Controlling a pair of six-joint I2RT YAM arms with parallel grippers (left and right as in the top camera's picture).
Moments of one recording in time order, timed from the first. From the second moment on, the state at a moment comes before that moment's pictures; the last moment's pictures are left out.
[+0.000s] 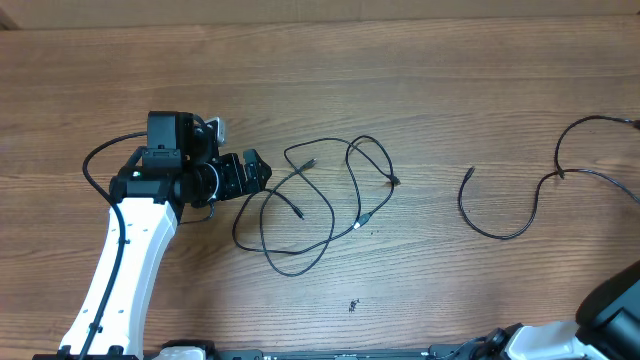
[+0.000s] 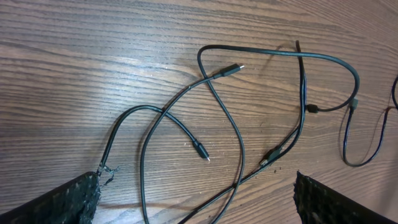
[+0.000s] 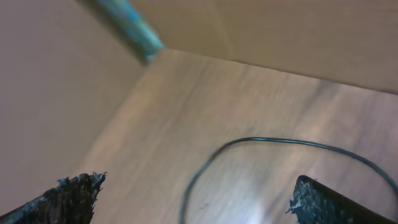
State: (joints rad) left arm -0.03 1.38 1.05 -0.79 0.41 -0.31; right arm -0.74 1.68 1.30 -0.17 -0.08 0.49
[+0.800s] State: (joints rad) left arm -0.03 1.38 1.05 -0.79 0.41 -0.31; right arm -0.63 1.57 1.30 -0.44 -0.50 0.27
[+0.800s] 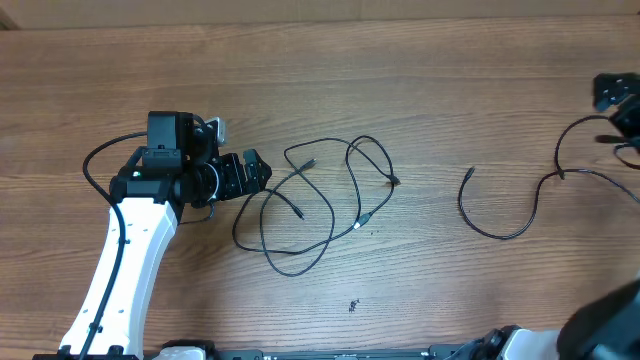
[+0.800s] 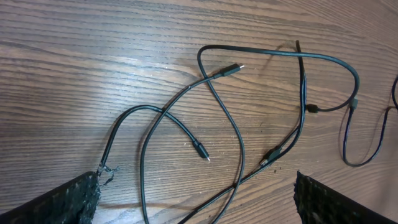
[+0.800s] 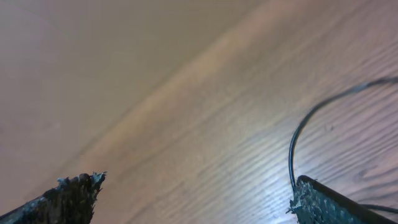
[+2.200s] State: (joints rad) left arm -0.03 1.38 1.05 -0.79 0.41 -0.31; right arm -0.49 1.95 1.18 -0.40 -0.04 0.22
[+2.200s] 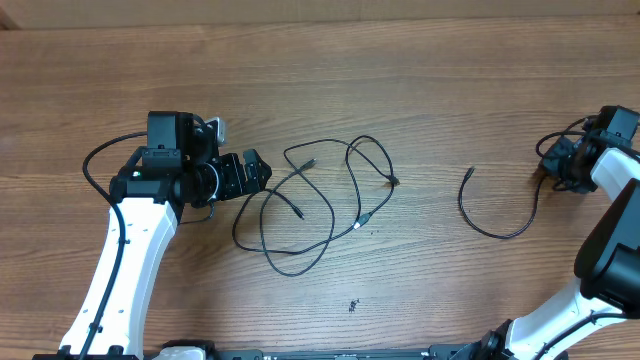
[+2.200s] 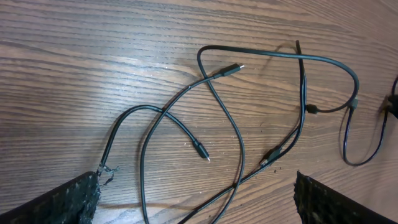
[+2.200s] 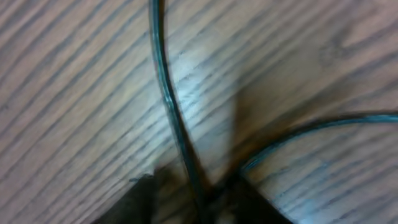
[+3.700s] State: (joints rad) left arm -0.03 1.38 1.05 -0.79 0.41 -0.31; right arm -0.37 1.75 1.19 -0.92 -0.29 0.20
